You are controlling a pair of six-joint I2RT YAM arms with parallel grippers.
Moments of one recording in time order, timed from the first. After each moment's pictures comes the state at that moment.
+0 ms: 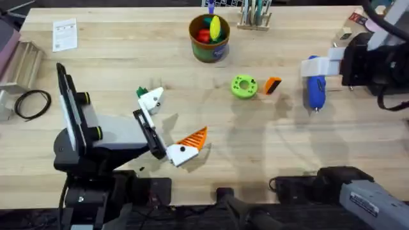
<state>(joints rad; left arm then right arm) 0.00 0.01 0.01 -0.11 1.05 0.03 -0.01 0.97 1.04 -1.01 -0.06 0.00</state>
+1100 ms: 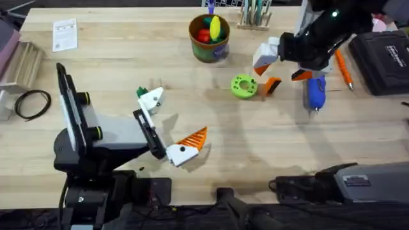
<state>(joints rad) 0.00 0.01 0.01 -0.11 1.05 0.03 0.24 1.56 1.35 -1.18 -0.06 0.42</state>
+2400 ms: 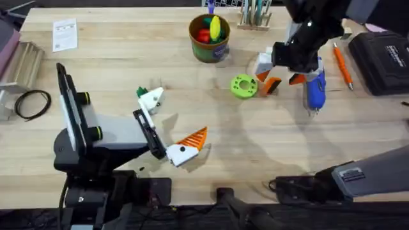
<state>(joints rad) 0.00 0.01 0.01 -0.11 1.05 0.03 0.24 1.70 1.35 -1.15 0.04 0.45</state>
